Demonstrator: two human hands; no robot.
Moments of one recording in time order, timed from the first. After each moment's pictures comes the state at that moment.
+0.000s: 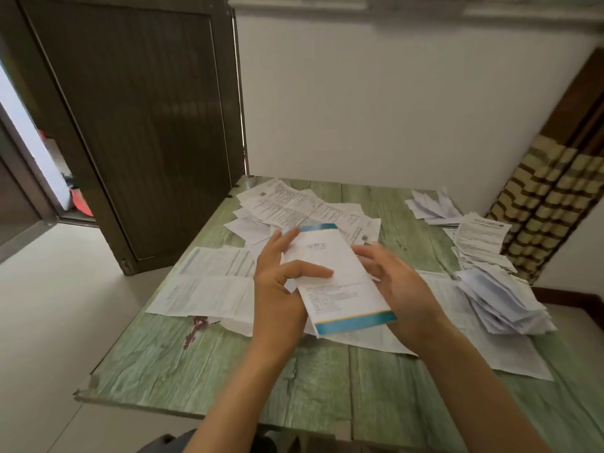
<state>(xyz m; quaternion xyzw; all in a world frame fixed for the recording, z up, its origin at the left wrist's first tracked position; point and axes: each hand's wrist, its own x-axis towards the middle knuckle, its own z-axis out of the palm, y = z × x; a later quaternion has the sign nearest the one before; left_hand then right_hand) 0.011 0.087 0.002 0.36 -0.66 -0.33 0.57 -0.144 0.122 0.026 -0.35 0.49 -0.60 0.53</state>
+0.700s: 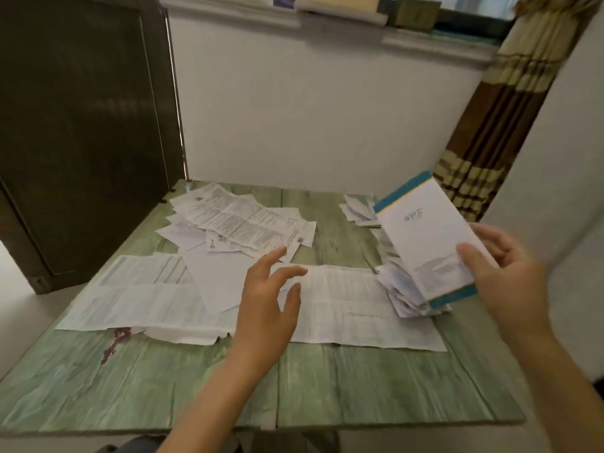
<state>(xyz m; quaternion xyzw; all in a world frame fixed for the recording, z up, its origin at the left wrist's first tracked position) -0.044 0.113 -0.007 0.35 -0.76 -0.26 0.48 -0.270 0.229 0.082 -0.40 0.67 -0.62 0.01</state>
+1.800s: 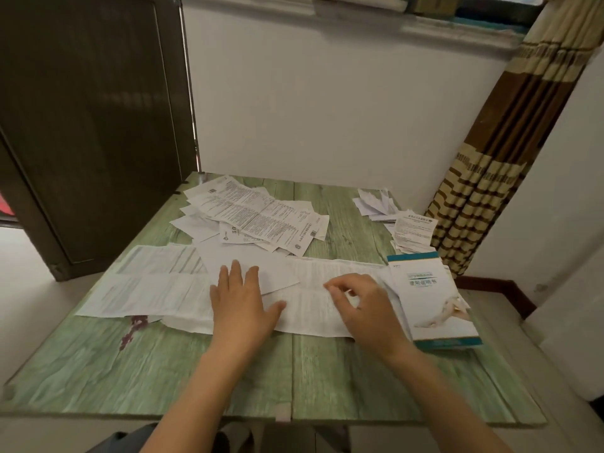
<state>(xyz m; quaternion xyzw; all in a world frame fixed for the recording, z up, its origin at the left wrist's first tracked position) -0.015 0.093 -0.015 0.58 -0.78 -0.19 0.17 -0.187 0.160 -0.011 -0.62 0.67 -0.39 0.06</state>
